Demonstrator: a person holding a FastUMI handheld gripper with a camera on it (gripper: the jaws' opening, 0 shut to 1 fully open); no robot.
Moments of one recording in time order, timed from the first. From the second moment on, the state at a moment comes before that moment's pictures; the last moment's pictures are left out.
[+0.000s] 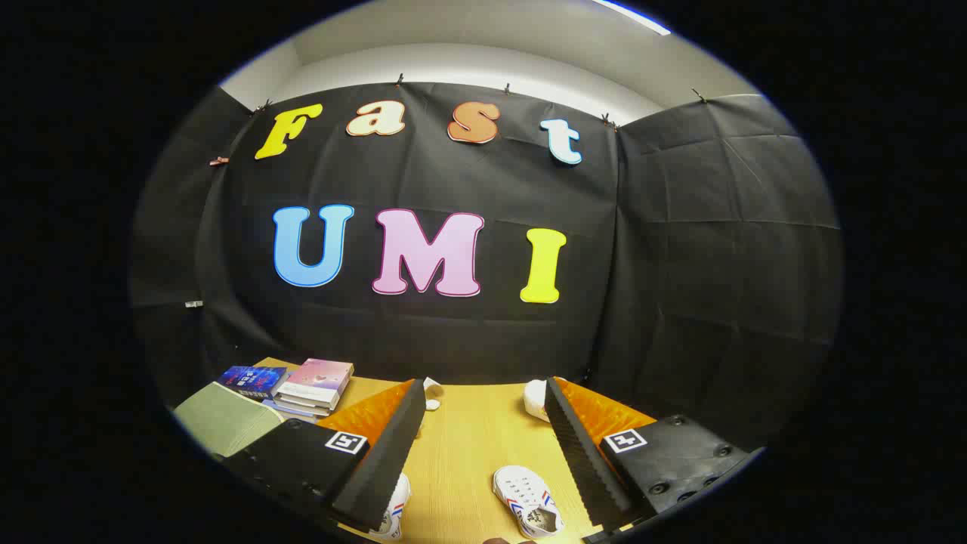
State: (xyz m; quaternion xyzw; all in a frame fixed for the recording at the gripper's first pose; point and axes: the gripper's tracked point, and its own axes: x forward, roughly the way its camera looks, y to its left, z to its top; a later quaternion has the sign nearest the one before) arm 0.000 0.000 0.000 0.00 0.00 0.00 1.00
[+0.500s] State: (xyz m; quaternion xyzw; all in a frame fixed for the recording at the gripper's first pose) arm -0.005 0.013 0.002 0.00 0.00 0.01 1.00
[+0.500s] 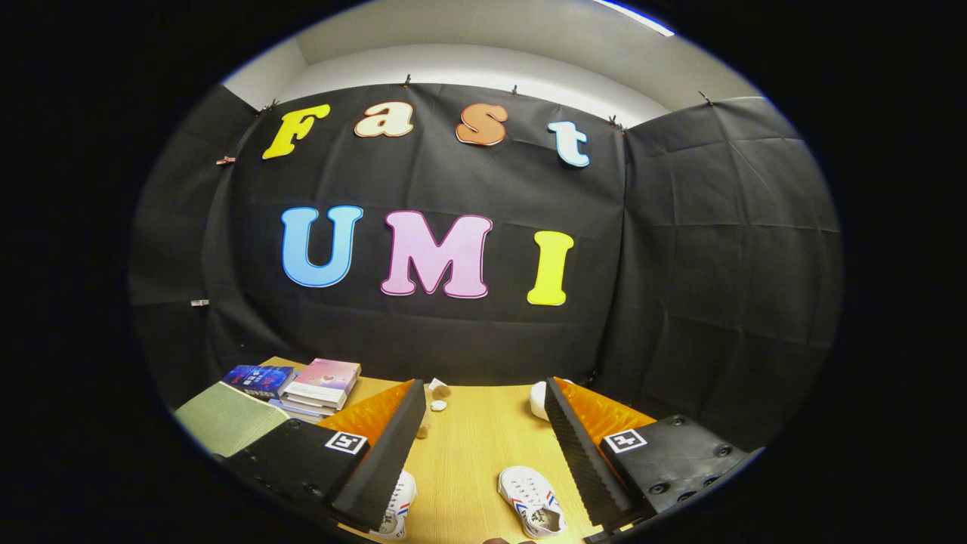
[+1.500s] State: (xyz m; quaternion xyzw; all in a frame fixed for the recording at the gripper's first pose) arm -0.013 0.069 -0.047 0.03 0.07 0.03 1.00
